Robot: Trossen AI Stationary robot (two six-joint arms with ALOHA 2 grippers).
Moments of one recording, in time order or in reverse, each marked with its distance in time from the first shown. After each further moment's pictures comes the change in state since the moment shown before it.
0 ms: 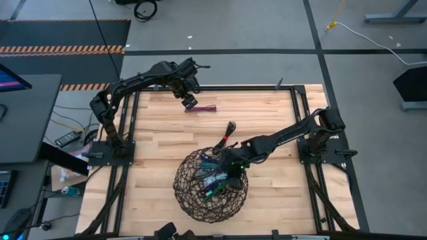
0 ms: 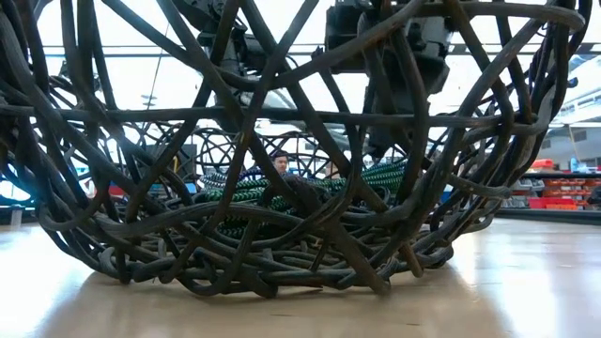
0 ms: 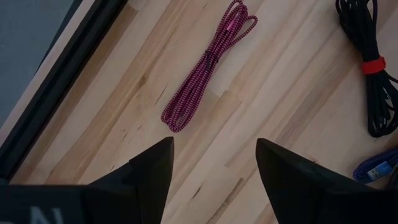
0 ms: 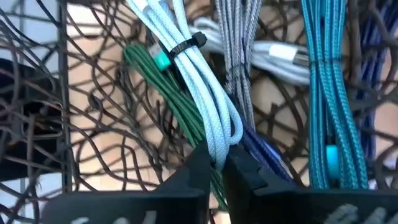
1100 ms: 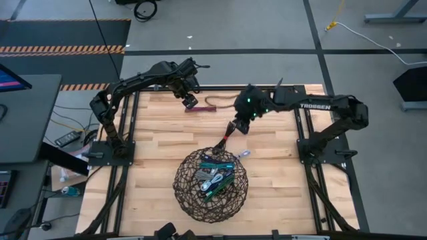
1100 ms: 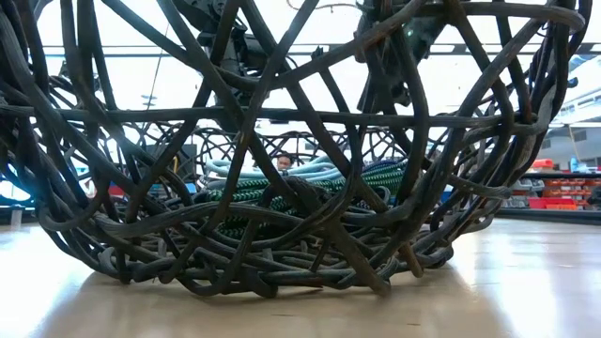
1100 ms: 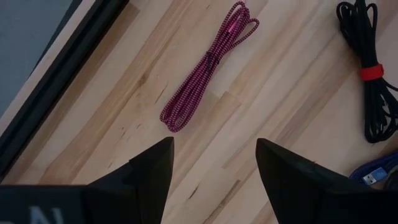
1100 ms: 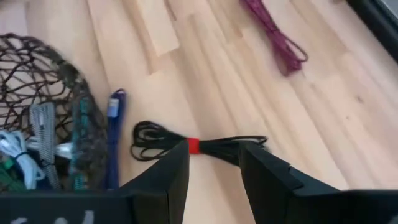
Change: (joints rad) left arm 0.000 0.000 0.000 0.003 0.000 -0.034; right arm -0.536 -0.333 0.001 -0.219 0.113 -0.314
